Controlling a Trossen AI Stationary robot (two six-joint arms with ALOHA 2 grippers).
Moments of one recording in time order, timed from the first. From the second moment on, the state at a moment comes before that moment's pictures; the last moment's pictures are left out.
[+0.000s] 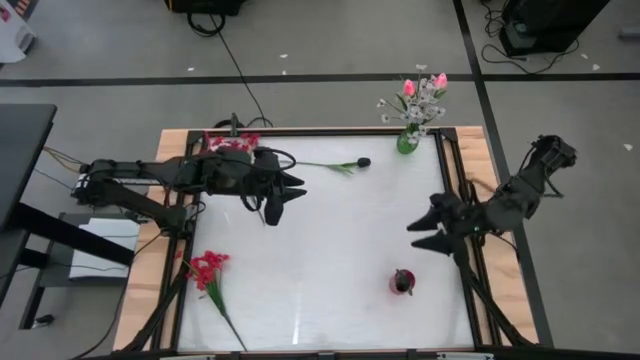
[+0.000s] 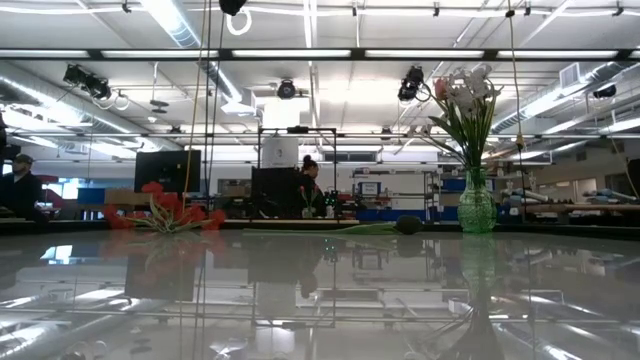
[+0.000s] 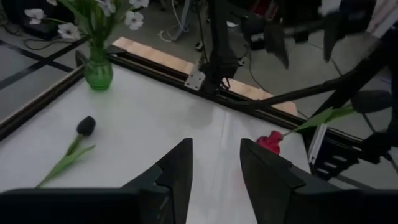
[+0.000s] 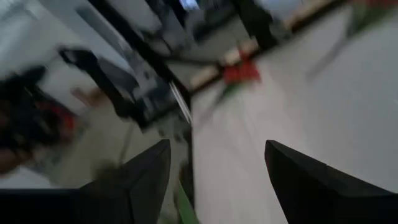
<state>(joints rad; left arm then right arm) -0.04 1.22 1.27 -0.39 -0.14 -0.37 0.68 0.76 0.90 -0.47 0.48 0.85</state>
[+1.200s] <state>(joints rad) 0.41 1.26 0.86 -0.79 -0.37 -1.15 0.00 1.19 0.90 0.25 -0.04 0.88</state>
